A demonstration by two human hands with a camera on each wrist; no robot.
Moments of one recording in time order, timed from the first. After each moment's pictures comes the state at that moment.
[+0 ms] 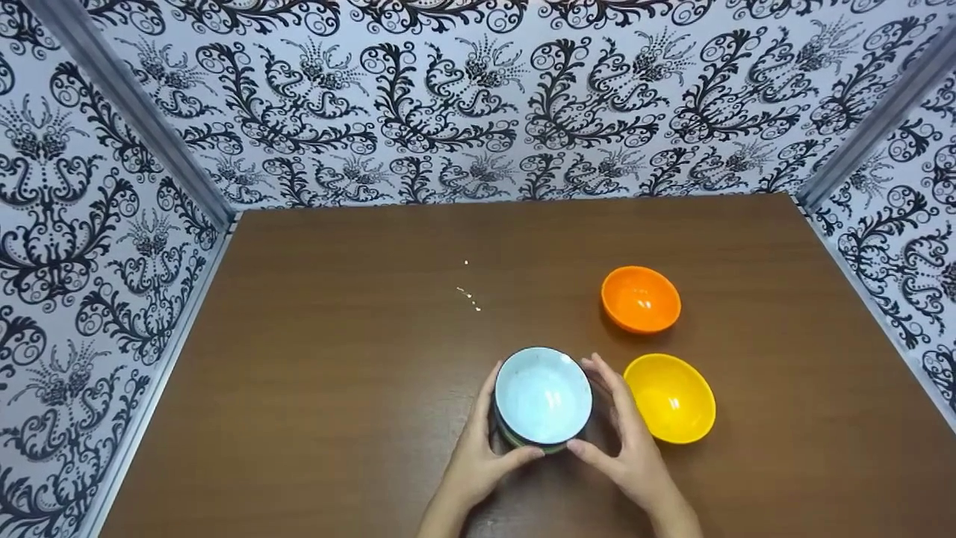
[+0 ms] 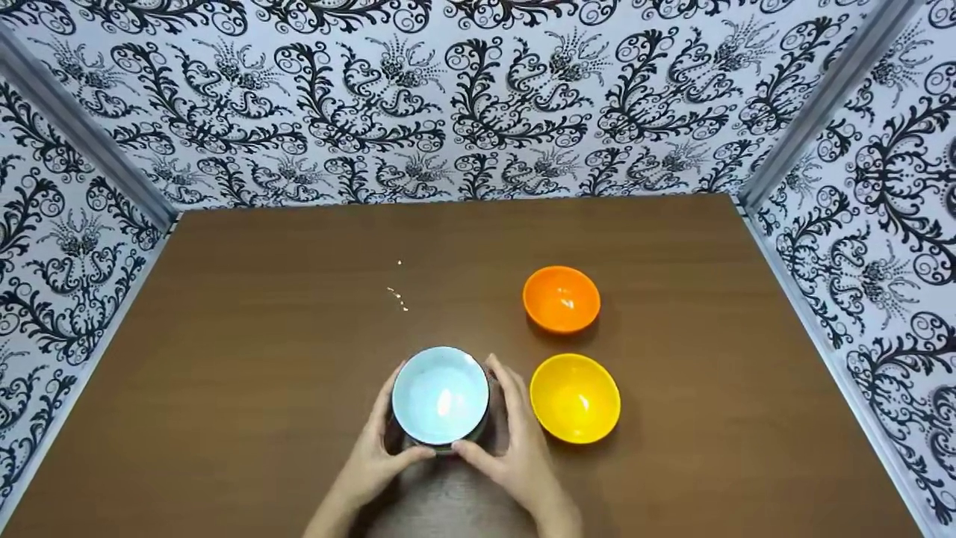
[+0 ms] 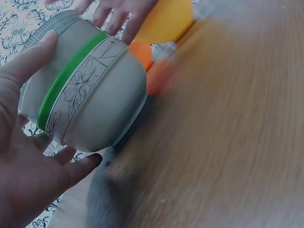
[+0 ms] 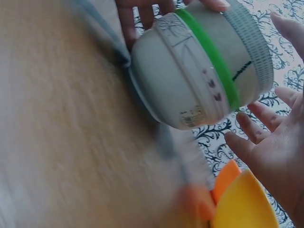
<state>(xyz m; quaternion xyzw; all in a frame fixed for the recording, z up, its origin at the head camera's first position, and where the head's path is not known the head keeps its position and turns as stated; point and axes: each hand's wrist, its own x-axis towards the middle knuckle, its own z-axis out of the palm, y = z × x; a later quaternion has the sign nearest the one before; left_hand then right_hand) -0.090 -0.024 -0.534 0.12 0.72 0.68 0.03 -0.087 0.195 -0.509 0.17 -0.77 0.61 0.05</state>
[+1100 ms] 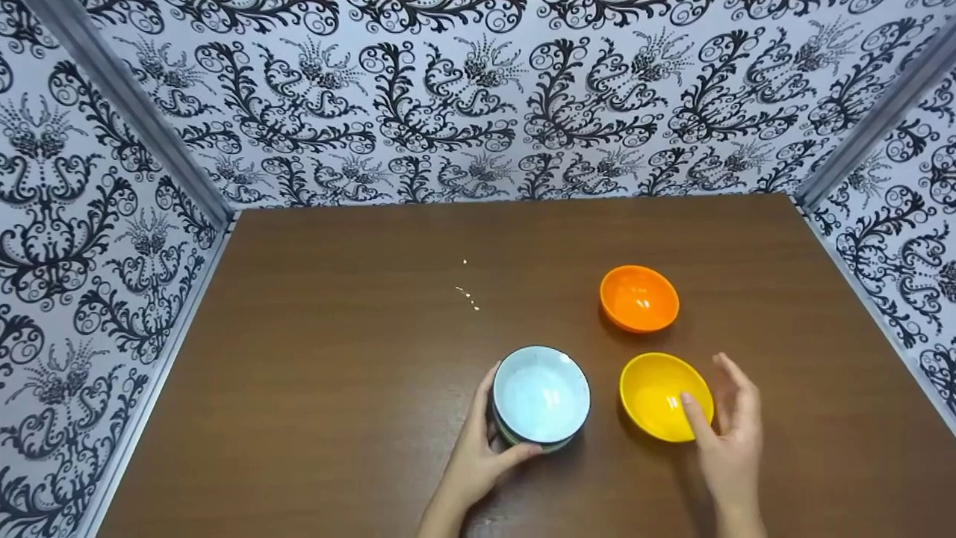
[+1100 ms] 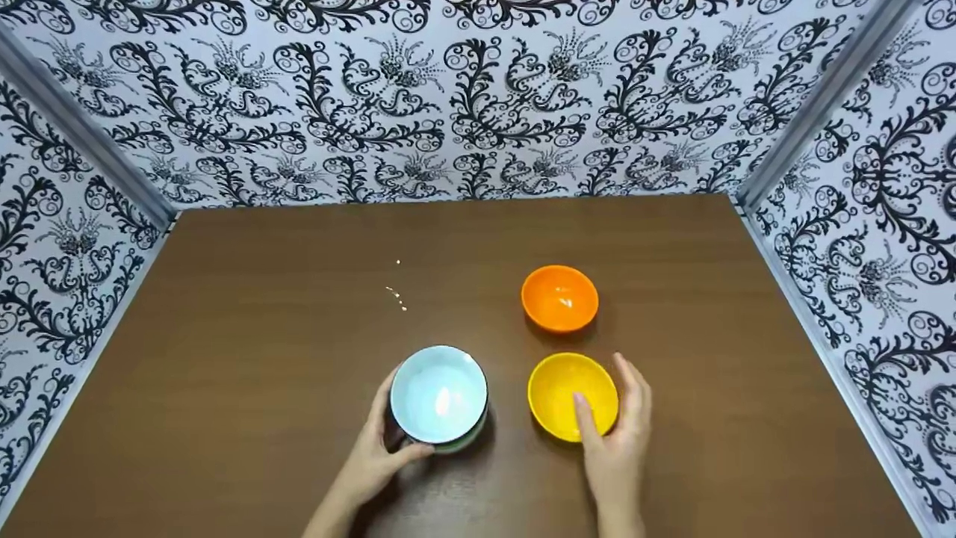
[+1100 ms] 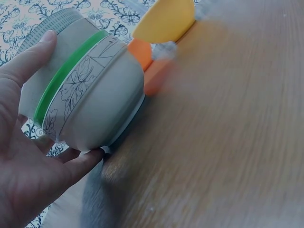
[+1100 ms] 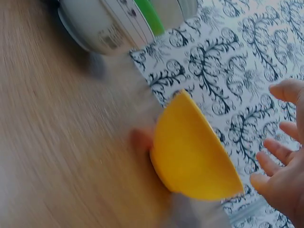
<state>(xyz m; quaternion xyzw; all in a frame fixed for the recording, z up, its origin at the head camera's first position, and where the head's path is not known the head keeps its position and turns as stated) -0.090 -0.023 -0.537 0.09 0.68 0.73 0.06 -0.086 0.263 -0.498 -0.09 -0.75 0.60 0.26</state>
